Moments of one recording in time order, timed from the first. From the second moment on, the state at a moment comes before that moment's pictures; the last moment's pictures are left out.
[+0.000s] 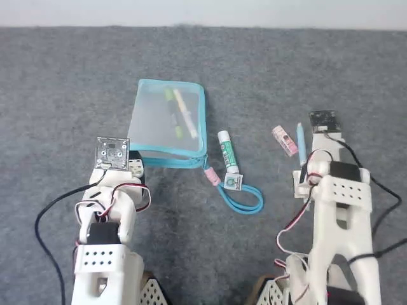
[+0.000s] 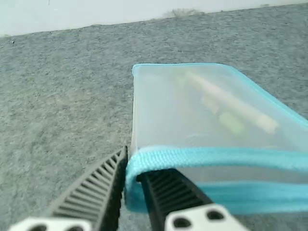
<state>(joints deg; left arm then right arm) -7.9 -72.8 89.8 25.7 -1.5 8.1 -32.3 51.3 63.1 11.9</state>
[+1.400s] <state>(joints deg) -7.9 -72.8 89.8 25.7 -1.5 3.4 0.9 34.6 61.5 5.1</state>
